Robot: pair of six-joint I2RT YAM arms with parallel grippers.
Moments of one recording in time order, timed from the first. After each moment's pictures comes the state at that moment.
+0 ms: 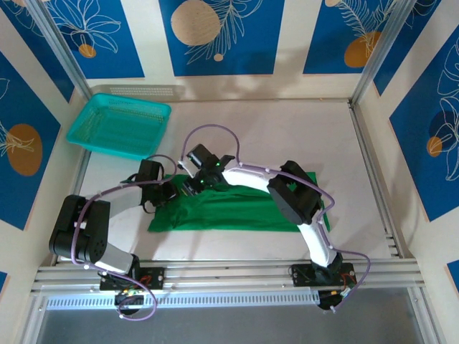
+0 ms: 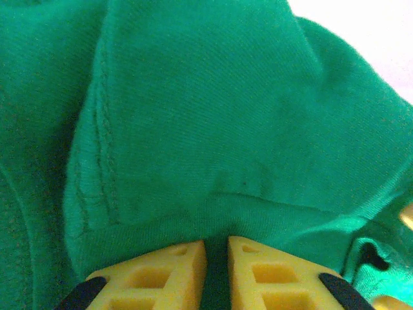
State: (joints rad) left arm -0.21 1.49 0.63 -0.22 0.27 -0.68; right arm 0.89 2.14 1.56 -0.39 -0.19 0.07
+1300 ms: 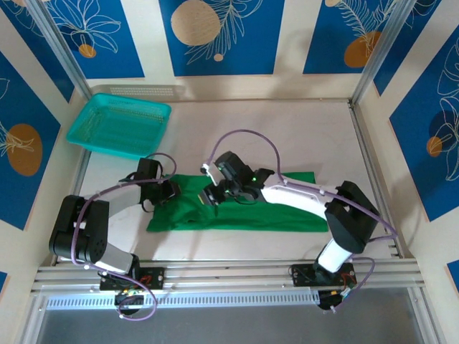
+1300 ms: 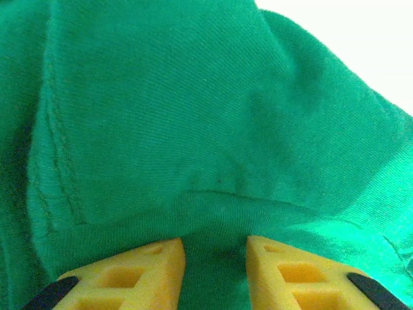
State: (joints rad) left arm -0.19 1.48 0.65 -0.26 0.30 -0.62; right arm 0.91 1.66 1.13 -0.26 -0.27 0.25
